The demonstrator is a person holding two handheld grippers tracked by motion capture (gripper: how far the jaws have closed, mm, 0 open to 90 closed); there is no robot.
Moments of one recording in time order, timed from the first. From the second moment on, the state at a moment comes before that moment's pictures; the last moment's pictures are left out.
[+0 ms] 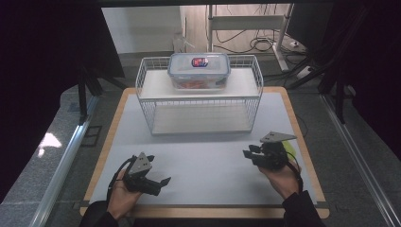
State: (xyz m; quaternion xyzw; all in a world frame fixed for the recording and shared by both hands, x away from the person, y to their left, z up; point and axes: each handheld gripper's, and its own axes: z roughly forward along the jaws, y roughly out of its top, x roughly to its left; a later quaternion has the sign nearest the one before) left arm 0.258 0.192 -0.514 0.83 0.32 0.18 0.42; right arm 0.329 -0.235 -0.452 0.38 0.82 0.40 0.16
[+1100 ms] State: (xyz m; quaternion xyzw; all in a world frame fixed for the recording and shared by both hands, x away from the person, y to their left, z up) left arm 0.260 0.191 -0.518 0.84 0.33 0.18 0.40; right arm 0.349 -0.353 -0.465 0.52 0.75 0.32 0.26
